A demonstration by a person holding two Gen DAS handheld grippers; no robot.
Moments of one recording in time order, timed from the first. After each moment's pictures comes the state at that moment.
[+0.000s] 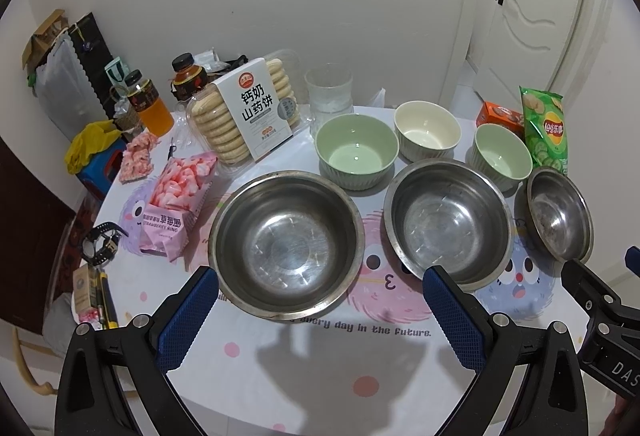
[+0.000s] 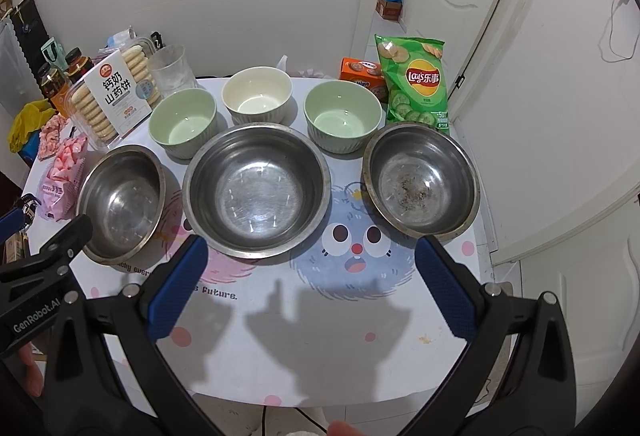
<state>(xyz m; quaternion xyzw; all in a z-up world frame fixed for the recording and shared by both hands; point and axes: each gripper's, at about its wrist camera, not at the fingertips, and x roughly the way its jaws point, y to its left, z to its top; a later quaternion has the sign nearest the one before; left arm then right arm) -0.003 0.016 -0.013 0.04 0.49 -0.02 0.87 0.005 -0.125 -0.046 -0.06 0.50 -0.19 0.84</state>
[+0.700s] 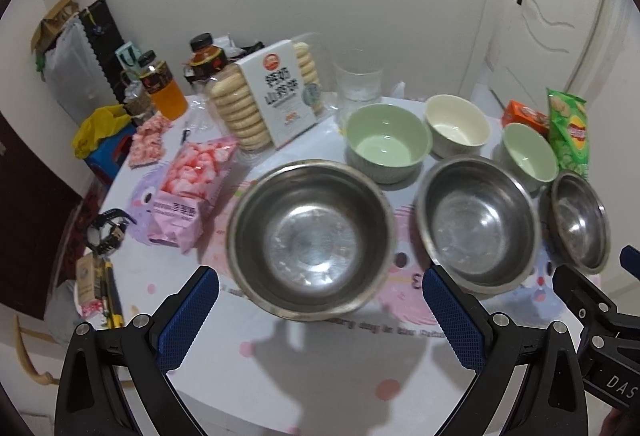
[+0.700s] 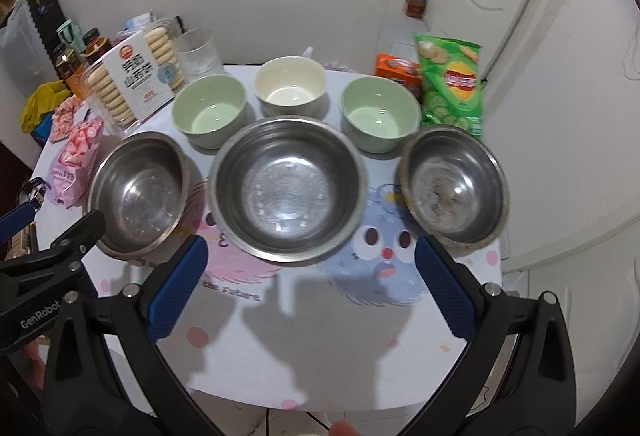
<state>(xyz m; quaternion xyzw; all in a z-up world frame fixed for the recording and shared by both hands) 0.011 0.038 -0.028 0.04 0.50 0.01 0.86 0.029 -0.100 -0.073 -0.08 0.53 -0.14 0.83</state>
